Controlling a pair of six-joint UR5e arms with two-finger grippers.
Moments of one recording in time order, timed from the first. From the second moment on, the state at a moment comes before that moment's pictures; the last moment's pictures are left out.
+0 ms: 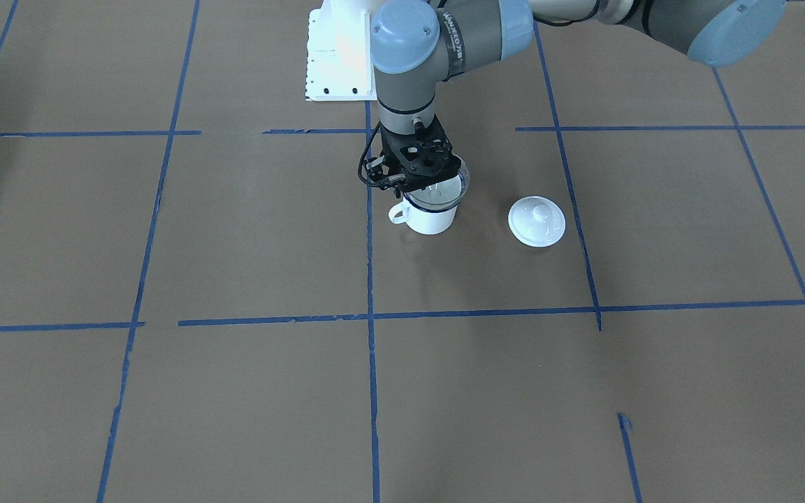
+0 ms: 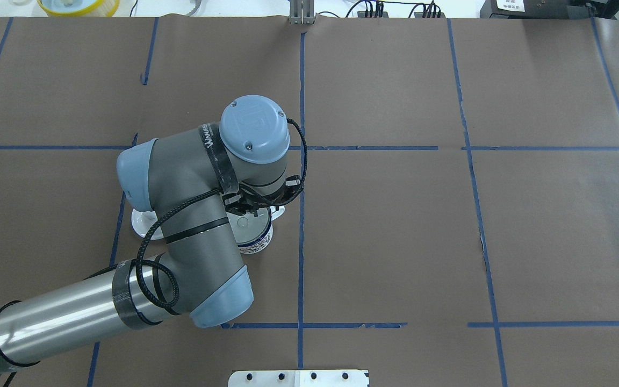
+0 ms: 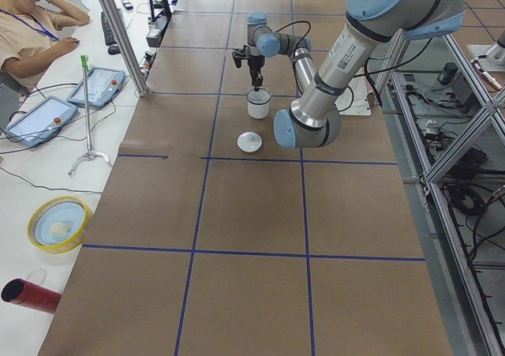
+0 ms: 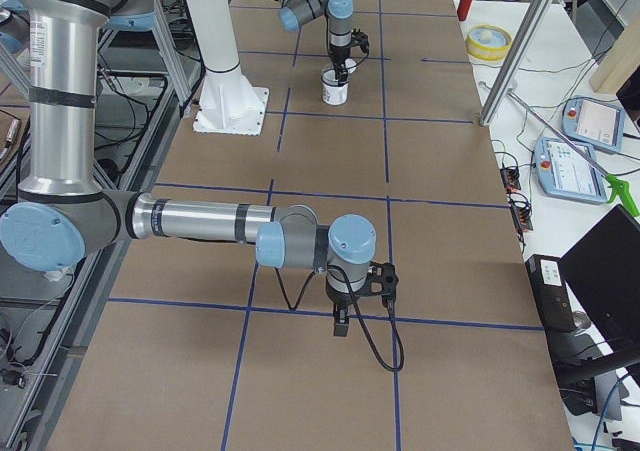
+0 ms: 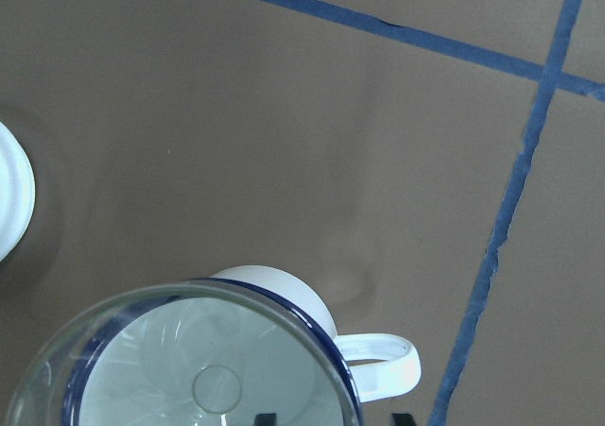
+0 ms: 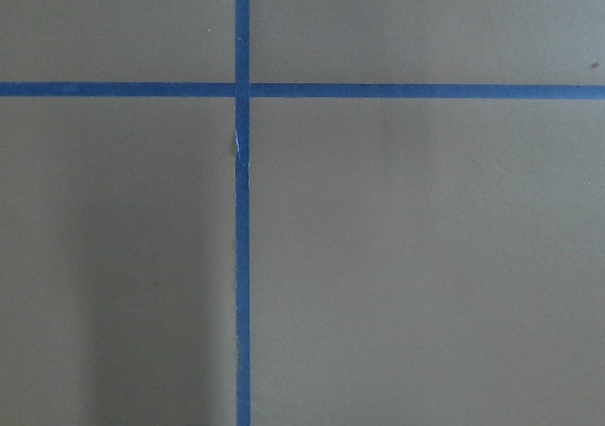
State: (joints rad) left arm -0.50 -2.39 -1.68 -1.33 -1.86 -1.50; right arm 1.57 -1.68 1.66 -1.57 2.29 0.01
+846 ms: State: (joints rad) left arm -0.52 -2.42 -1.82 -1.21 -1.86 -1.49; right arm 1.57 -1.68 1.66 -1.57 2.29 0.01
